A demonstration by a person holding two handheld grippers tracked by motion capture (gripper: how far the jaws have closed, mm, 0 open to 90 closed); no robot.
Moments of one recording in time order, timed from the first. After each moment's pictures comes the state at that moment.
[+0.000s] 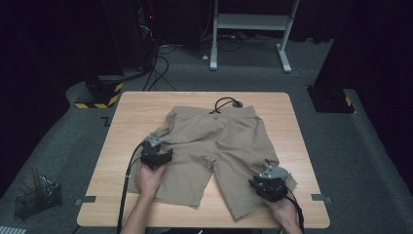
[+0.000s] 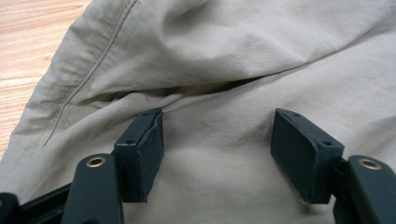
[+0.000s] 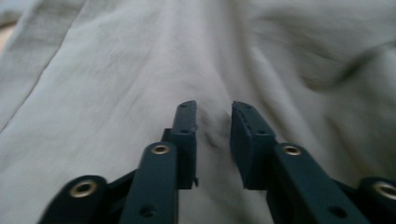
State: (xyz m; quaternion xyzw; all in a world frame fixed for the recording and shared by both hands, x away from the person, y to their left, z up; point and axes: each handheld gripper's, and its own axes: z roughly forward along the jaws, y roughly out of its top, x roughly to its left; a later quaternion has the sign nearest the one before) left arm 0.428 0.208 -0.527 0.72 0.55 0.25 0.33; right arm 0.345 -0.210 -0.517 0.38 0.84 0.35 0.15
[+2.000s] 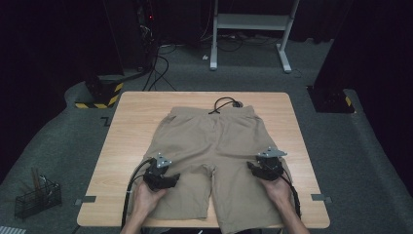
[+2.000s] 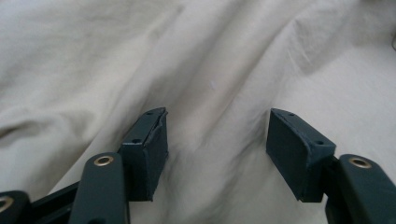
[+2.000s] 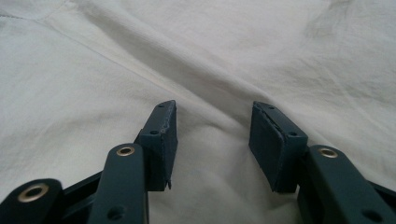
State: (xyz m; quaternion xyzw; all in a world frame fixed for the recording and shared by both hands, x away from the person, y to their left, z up) left arm 0.356 0.187 -0.512 0.83 0.44 0.16 0.30; right arm 0.410 -0.211 -0.520 0.43 0.81 0.34 0.19
